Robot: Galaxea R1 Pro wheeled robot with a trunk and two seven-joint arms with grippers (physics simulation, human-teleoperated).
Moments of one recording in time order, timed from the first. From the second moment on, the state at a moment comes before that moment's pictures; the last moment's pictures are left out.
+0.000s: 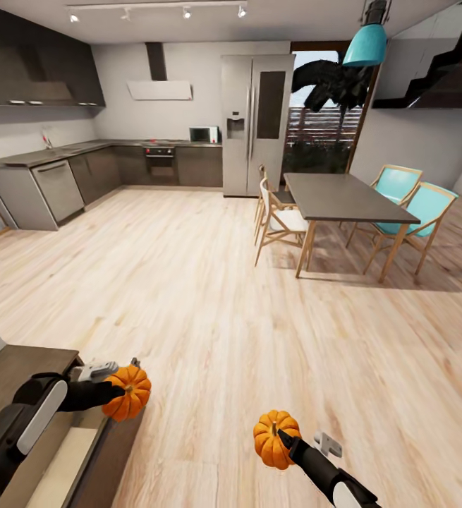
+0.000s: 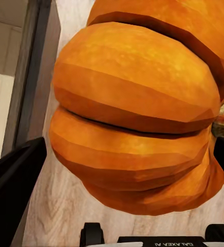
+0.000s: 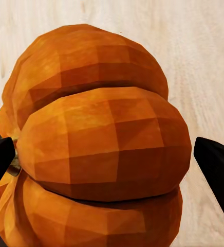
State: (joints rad) left arm -0.47 0.37 -0.07 -1.12 0.51 0.98 -0.04; right arm -0.30 -0.05 0.19 -0.68 -0.81 0.11 0.18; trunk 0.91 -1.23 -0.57
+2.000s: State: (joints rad) left arm -0.47 0.37 -0.07 -1.11 0.52 0.98 -0.04; right arm -0.30 -0.05 0.19 -0.68 -0.80 0.10 0.18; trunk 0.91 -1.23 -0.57
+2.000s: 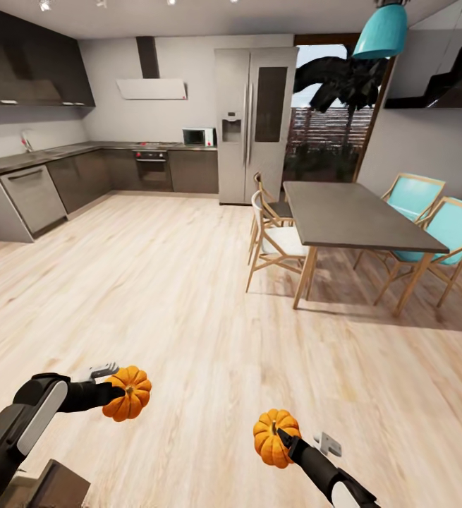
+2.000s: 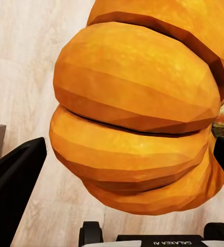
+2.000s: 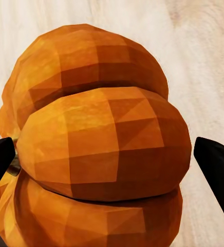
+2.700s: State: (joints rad) left arm -0.47 0.37 -0.08 -1.11 0.52 0.98 -0.04; right arm -0.30 -0.05 0.19 -0.68 -0.80 0.10 0.16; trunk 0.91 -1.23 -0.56
